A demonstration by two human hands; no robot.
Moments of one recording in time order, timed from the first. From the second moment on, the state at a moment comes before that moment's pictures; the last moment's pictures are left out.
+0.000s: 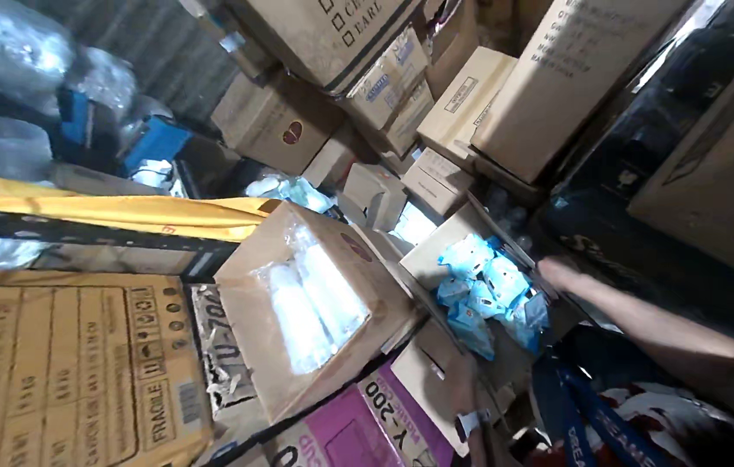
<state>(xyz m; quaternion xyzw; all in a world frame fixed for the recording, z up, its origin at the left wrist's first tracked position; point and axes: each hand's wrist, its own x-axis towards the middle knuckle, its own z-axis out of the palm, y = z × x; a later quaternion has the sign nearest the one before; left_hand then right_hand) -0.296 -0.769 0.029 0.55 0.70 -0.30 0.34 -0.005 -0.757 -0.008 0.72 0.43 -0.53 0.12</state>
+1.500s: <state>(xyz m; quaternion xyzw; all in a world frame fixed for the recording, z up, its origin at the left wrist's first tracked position) -0.276 -1.075 0.013 0.56 0.70 -0.33 0.30 0.040 -1.051 -0.019 0.72 0.45 -0.52 0.11</state>
